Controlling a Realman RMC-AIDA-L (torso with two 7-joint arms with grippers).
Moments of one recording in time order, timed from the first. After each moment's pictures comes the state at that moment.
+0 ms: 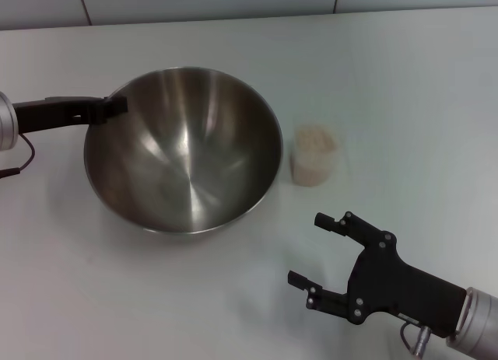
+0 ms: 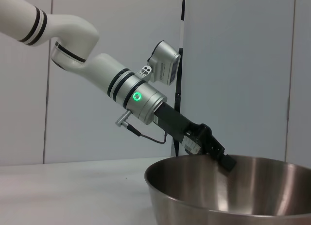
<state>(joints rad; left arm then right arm) -0.53 -2.06 0.94 0.83 2.03 1.11 -2.07 0.32 2.08 -0.40 0.07 -1.99 -1.57 0.21</state>
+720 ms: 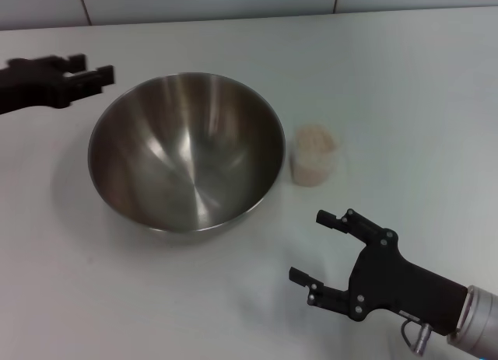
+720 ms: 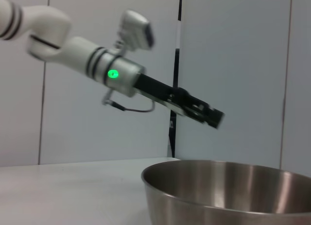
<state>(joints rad) -0.41 -2.07 0.88 1.03 1.88 1.28 -1.80 0.32 2.08 -0.40 0.07 -1.99 -1.57 0.21</state>
